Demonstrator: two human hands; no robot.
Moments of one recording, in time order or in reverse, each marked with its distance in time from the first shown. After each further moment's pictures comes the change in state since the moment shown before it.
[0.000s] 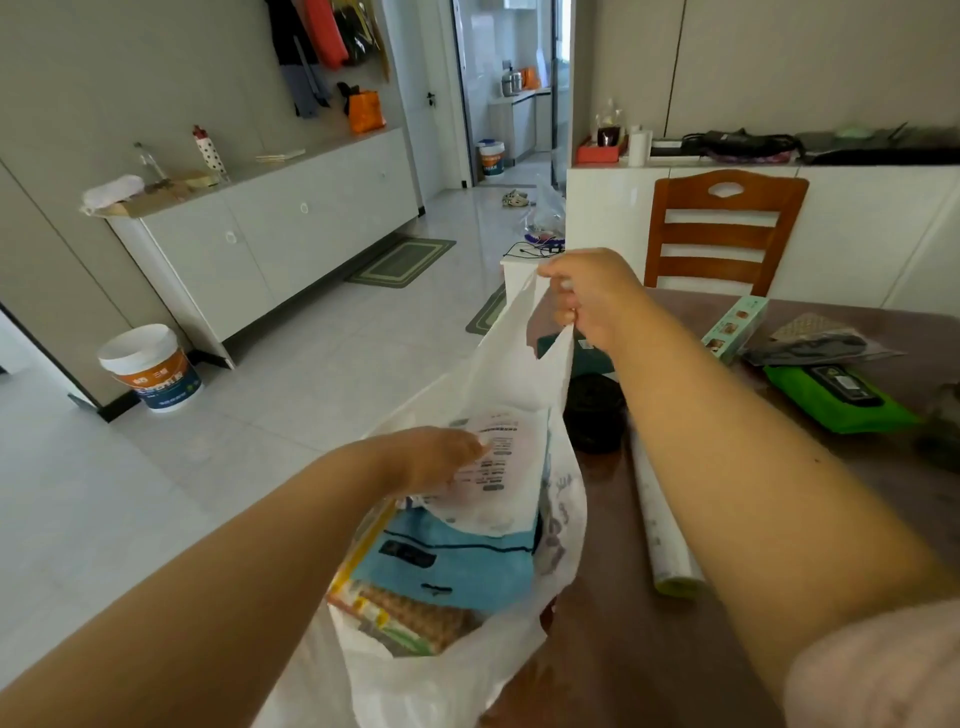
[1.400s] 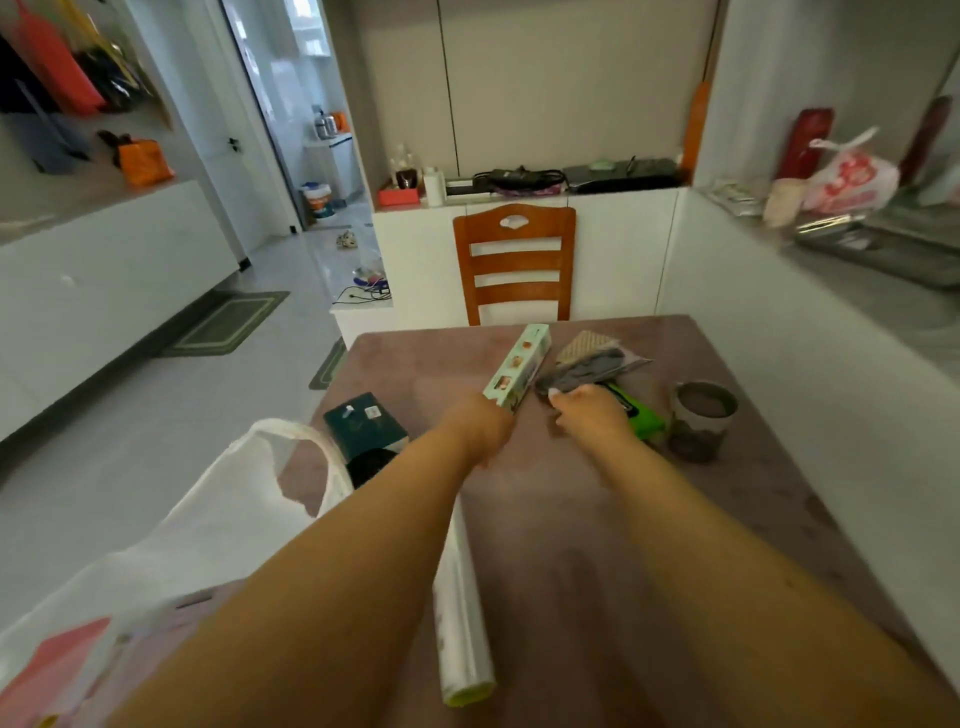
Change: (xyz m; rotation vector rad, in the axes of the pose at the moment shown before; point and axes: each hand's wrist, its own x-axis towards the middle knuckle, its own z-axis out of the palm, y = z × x) left_hand 0.117 0.301 0.111 -0.185 0.056 0.208; right_hand 0.004 0.083 -0.279 -0.554 0.515 0.204
